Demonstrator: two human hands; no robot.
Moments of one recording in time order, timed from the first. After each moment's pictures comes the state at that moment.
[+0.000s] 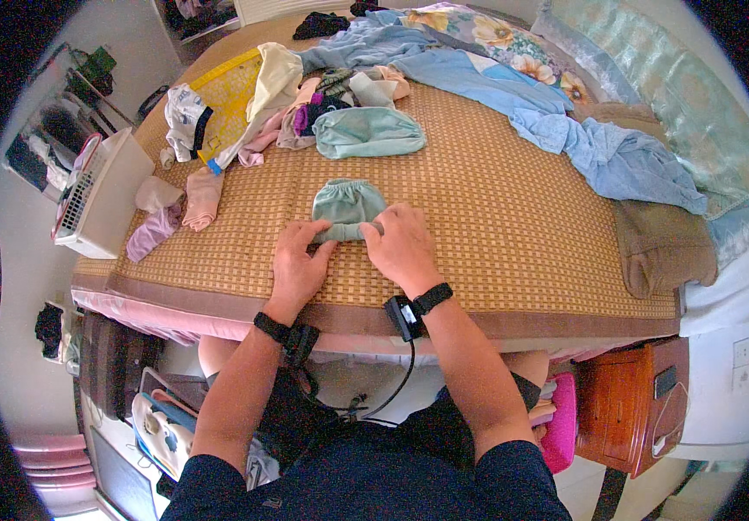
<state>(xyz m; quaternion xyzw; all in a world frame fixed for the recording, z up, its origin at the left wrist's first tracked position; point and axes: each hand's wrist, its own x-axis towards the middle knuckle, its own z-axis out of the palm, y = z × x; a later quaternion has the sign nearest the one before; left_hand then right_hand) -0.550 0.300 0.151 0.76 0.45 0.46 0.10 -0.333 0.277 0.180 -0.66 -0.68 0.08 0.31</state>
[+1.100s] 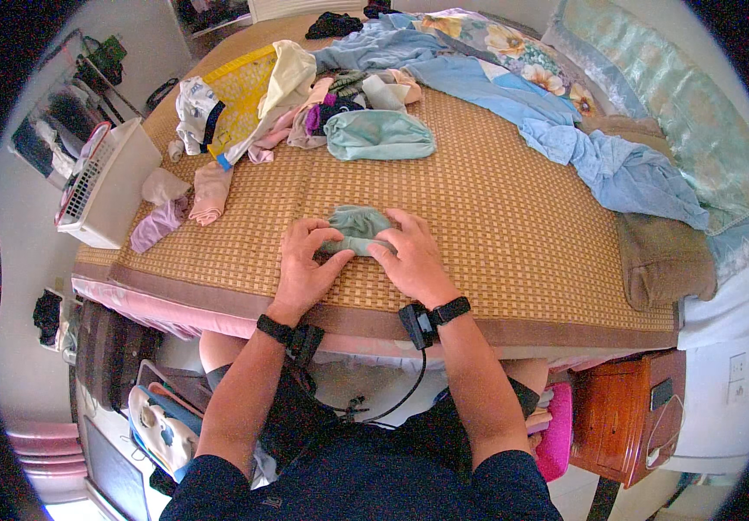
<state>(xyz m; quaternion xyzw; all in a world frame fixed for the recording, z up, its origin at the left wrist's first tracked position) -0.555 0.290 0.162 0.78 0.40 0.46 0.10 -0.314 0.267 0.163 -0.55 -0.75 0.12 0.35</state>
